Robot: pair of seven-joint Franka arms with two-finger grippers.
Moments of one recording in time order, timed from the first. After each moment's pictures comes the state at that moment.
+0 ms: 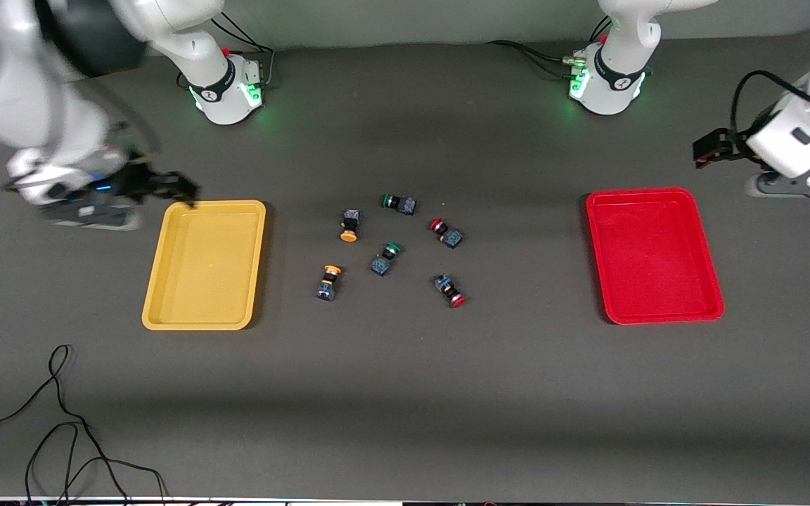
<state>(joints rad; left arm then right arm) 0.06 -0.09 -0.18 -1.74 0.05 1.44 -0.02 0.42 -0.09 -0.08 -1.92 -0.01 1.76 0.51</state>
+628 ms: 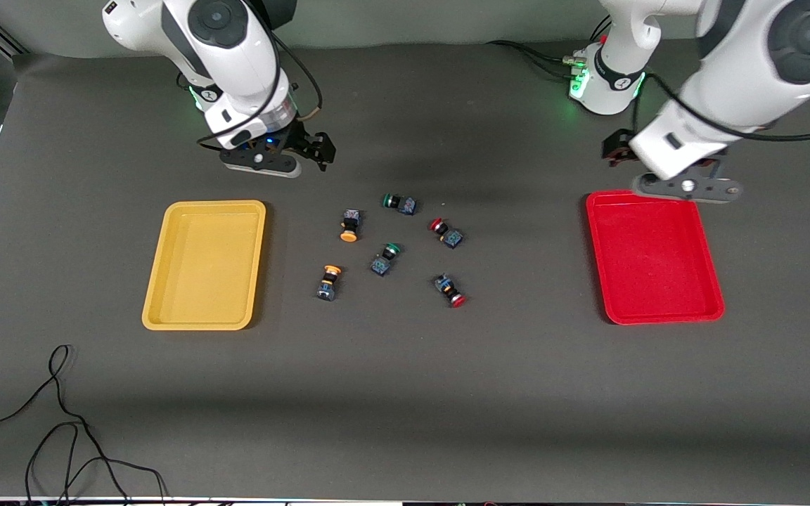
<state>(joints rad) -0.16 -0.03 -0.18 -1.74 -0.03 1.49 -0.24 0.76 -0.10 -0.08 -2.13 0.03 1.99 0.87</state>
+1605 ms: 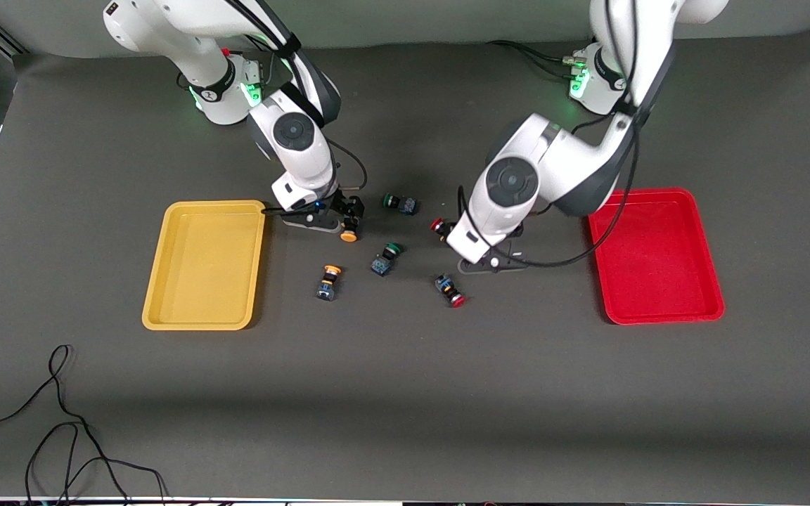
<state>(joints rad) -0.46 0.47 -0.19 -1.79 -0.05 2.15 -0.72 0.79 0.30 -0.09 -2.33 0.03 2.64 0.91</state>
